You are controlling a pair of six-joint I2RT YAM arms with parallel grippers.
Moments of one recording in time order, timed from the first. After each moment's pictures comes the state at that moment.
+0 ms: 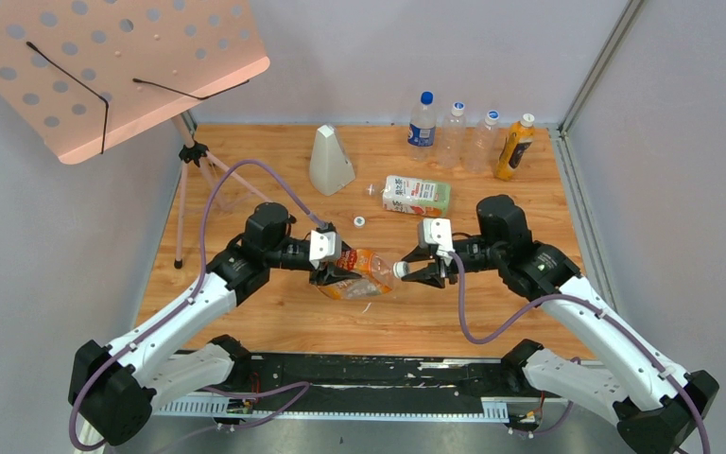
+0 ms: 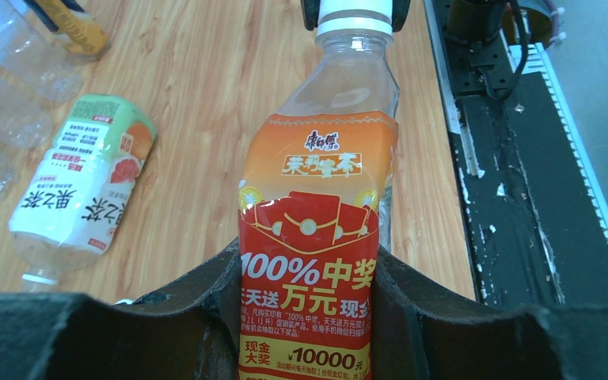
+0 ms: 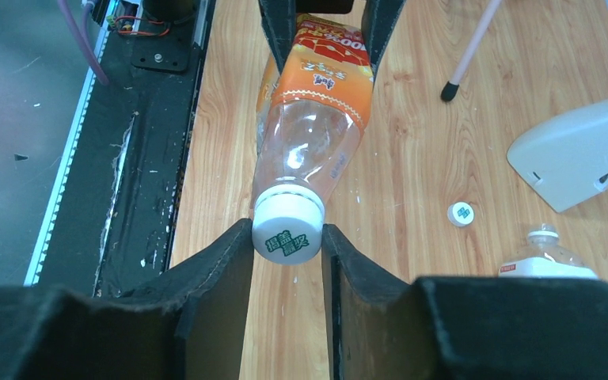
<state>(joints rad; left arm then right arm) -0.61 0.98 0.71 -0.10 0.91 0.47 0.65 0.92 0.94 -0.51 -0.83 -0.59</state>
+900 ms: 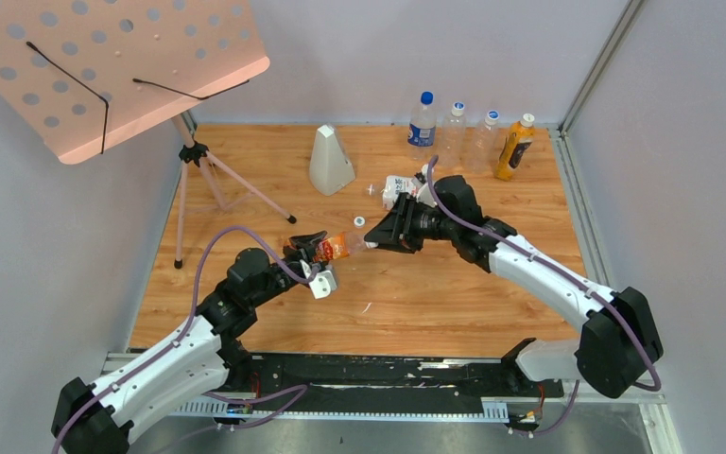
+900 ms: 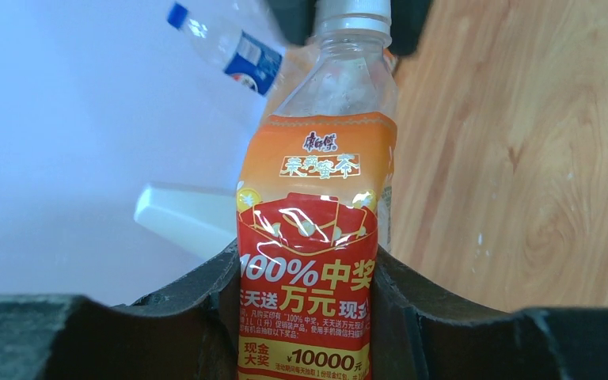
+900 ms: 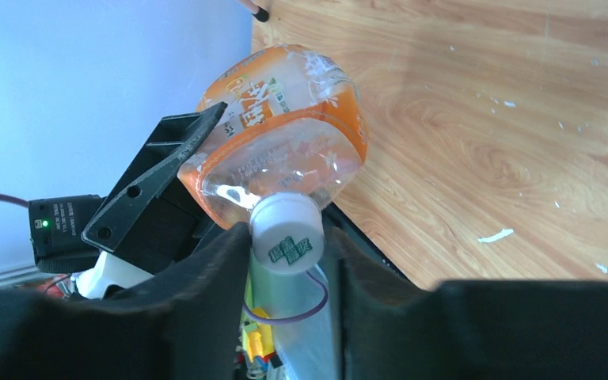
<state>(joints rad) -0.70 0.68 0.38 0.15 0.22 0.88 0.63 1.31 0.93 -0.11 -0.53 1.02</state>
